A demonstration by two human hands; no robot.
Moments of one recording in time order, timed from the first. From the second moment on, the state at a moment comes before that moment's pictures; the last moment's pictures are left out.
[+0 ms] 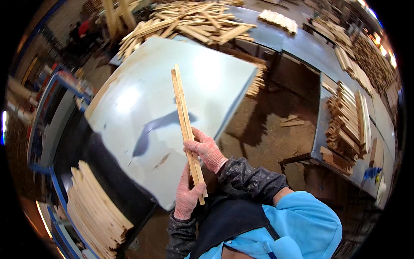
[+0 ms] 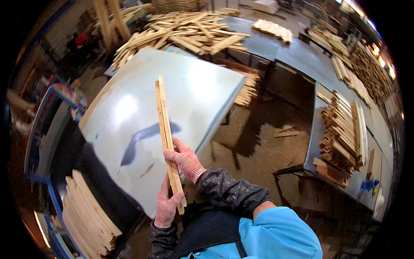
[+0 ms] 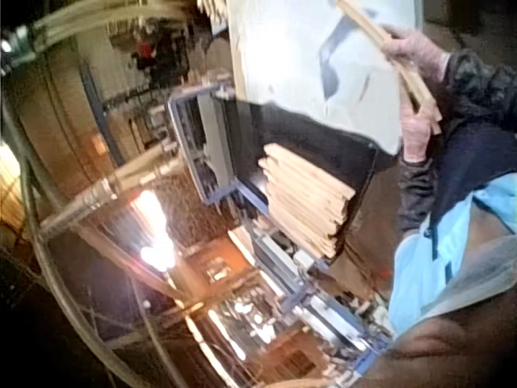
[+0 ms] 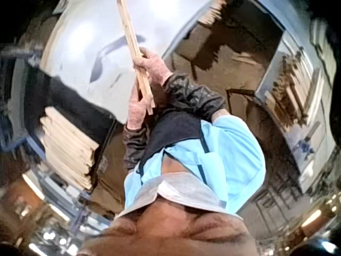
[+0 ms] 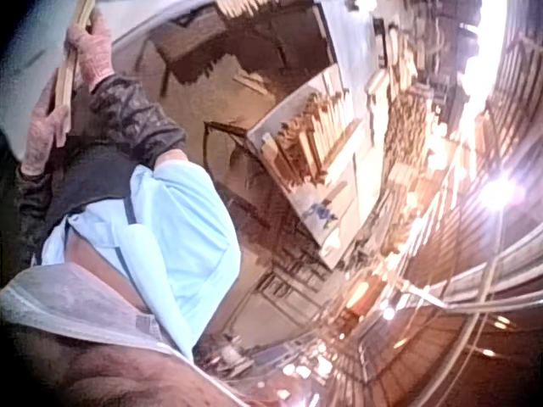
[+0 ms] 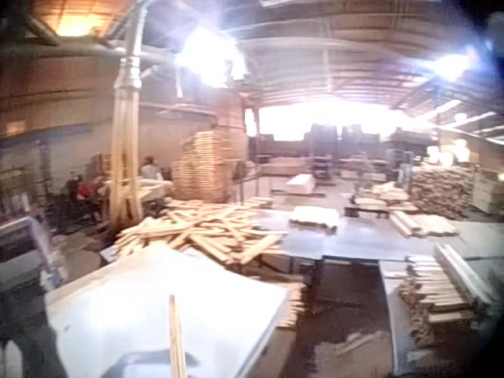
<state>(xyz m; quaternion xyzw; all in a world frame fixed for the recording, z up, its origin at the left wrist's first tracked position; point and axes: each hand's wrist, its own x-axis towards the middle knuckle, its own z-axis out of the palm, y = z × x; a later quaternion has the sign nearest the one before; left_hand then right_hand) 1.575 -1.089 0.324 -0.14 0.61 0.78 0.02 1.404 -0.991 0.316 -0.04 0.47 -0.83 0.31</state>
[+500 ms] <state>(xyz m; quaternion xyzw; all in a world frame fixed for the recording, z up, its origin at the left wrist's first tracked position) 1.416 -0.951 0.299 0.04 0.62 0.74 0.26 1.353 -0.797 0.265 0.14 0.49 -0.86 0.04</state>
